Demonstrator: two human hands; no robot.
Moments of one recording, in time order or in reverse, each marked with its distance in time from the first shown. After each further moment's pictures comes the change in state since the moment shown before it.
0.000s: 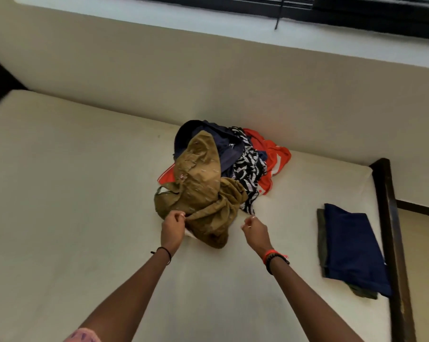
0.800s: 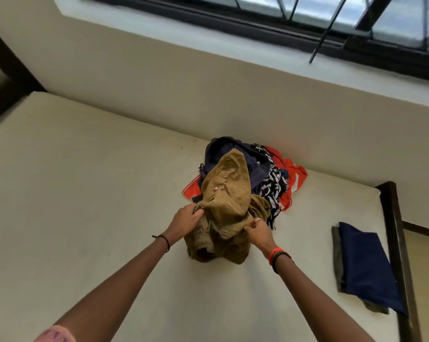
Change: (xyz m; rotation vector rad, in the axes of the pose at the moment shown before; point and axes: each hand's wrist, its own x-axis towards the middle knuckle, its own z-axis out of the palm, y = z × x) left_hand 0.052 0.045 -0.106 0.333 -0.375 0.274; right_hand -0.014 -0.104 0.043 0.057 -0.016 0.075
